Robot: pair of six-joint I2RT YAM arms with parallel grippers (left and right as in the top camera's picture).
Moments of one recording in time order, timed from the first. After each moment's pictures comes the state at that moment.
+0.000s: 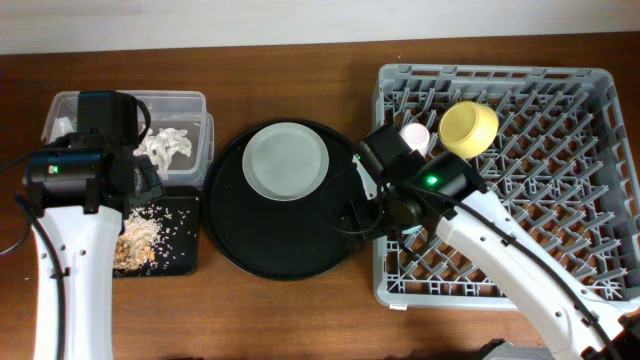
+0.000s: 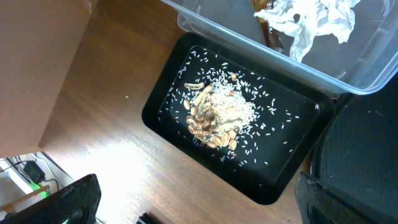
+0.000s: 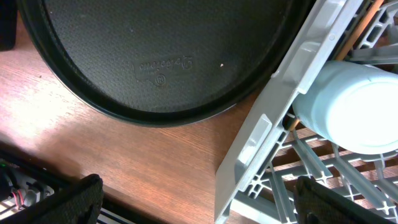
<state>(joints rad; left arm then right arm) 0.03 1.41 1.59 -1.43 -0.51 -0.34 0.60 1.50 1.39 -1.19 -0.13 0.30</state>
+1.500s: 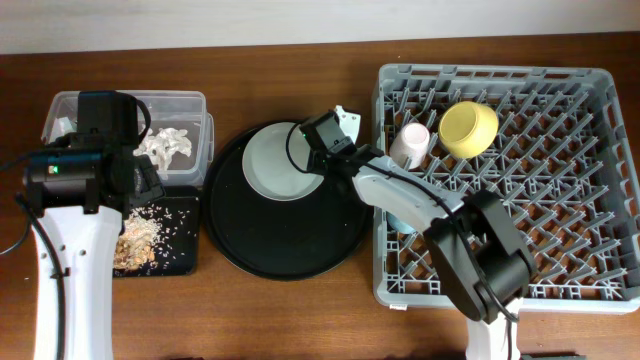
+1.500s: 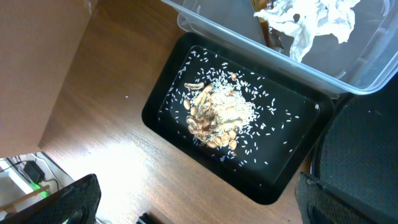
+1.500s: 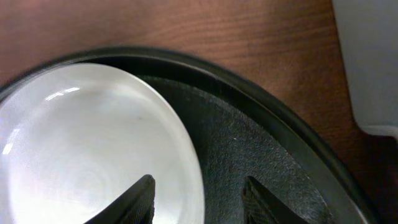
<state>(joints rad) 0.03 1.41 1.59 -1.43 -0.51 -0.34 0.60 2.05 1.39 -0.32 0.25 0.73</state>
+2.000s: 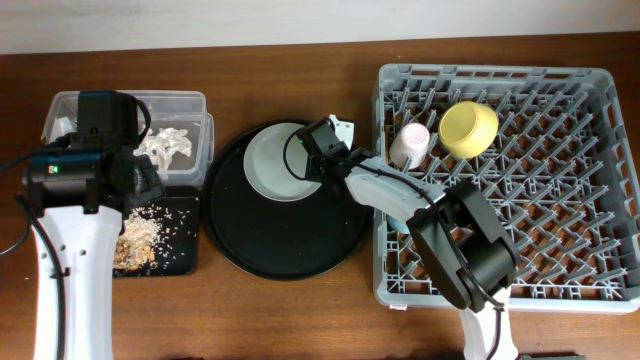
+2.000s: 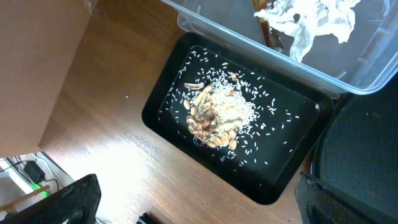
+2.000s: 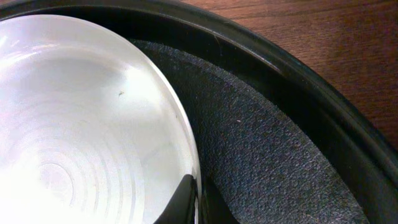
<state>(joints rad) 0.03 1.41 1.59 -1.43 -0.51 -0.34 0.60 2.13 1.40 -0.31 0.22 0.69</state>
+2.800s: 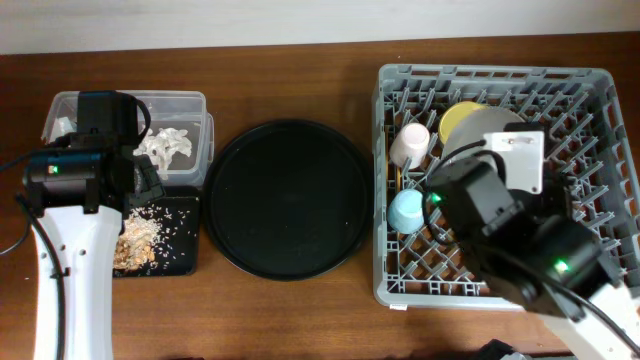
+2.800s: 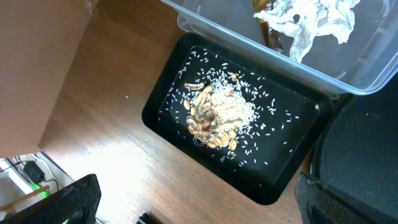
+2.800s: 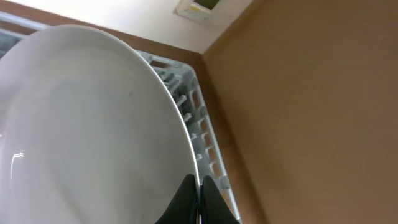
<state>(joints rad) 0.03 1.41 1.59 -1.43 -0.51 -0.34 0.60 1.15 1.43 -1.35 1.12 0.31</state>
